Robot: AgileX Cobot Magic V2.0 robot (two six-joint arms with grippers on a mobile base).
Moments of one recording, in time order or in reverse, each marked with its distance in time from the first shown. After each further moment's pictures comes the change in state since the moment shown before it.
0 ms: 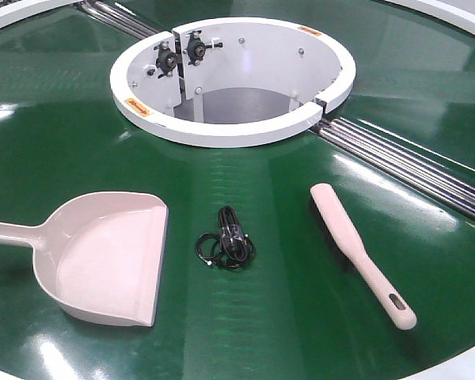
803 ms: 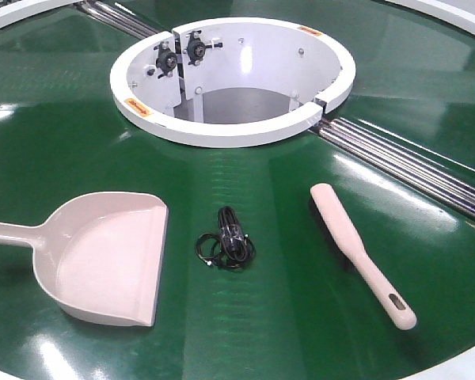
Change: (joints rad) left arm 0.000 0.000 0.000 0.000 0.000 0.000; right arm 0.000 0.000 0.000 0.000 0.000 0.000
